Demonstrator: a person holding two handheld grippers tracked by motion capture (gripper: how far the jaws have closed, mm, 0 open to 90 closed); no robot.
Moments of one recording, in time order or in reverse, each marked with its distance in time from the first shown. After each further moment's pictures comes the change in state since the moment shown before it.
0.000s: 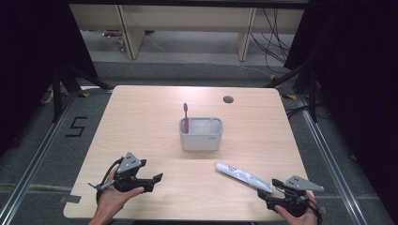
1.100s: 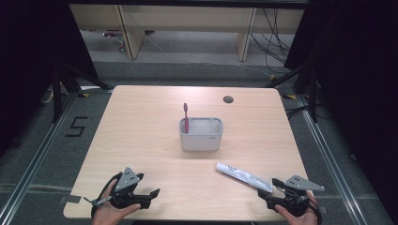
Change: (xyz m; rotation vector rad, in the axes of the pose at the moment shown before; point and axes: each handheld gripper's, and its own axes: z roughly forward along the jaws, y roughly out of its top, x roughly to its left) left arm -0.016 -0.032 -0.015 0.059 0.001 0.057; right arm -0.002 0.001 -0.001 -0.011 -0.013 -0.006
